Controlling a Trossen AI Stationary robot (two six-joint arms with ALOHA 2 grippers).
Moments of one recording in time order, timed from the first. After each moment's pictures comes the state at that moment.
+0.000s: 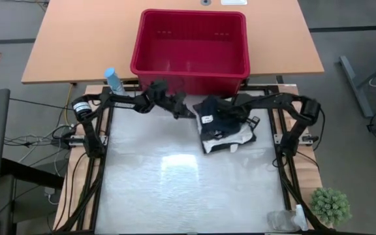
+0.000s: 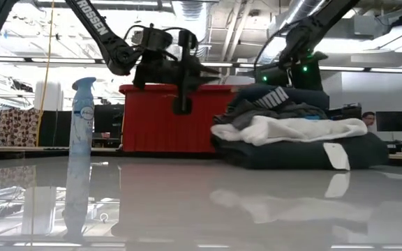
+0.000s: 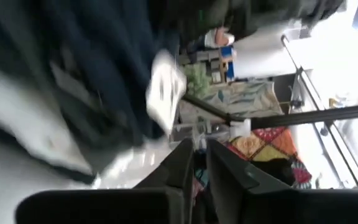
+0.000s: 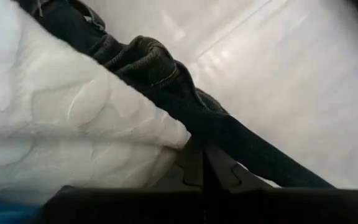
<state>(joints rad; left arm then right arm) 0.53 1.82 0.99 0.70 0.93 -1.24 -0.42 1.75 1.01 -0.97 0.33 1.78</state>
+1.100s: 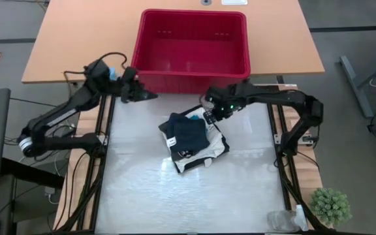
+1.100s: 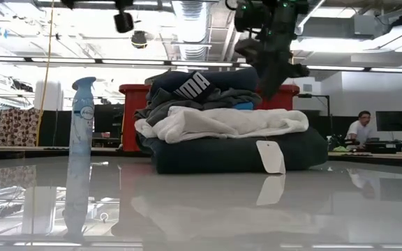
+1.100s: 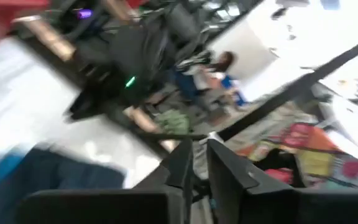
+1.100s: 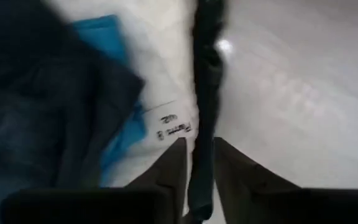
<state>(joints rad) 0.72 1.03 0.99 0.10 0.90 -0.91 -0.30 1.63 1.45 -1.08 0.08 0.76</state>
